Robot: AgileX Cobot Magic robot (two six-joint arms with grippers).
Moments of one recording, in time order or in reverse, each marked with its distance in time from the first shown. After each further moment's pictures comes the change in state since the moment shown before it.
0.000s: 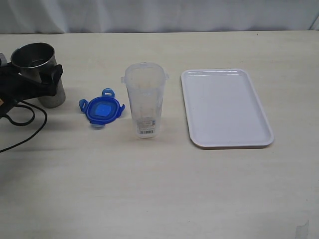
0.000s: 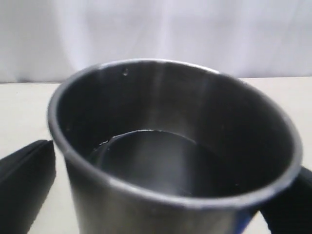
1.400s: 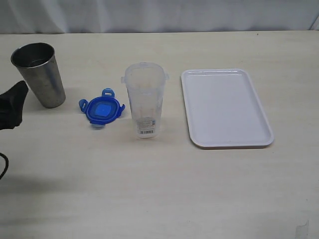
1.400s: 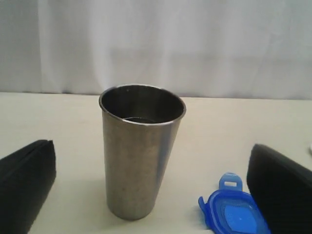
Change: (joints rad) left arm 0.000 -0.593 0.523 -0.098 0.006 -0.008; right arm 0.000 0.000 0.000 0.000 -0.002 0.000
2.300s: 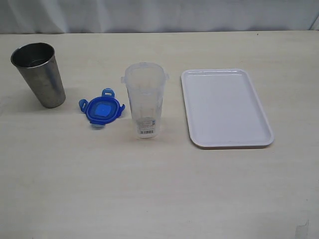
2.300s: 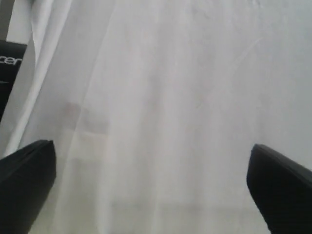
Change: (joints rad) left arm 0.000 -1.169 0.048 -0.018 0.609 -0.206; right arm 0.000 0.000 0.000 0.000 0.000 0.000
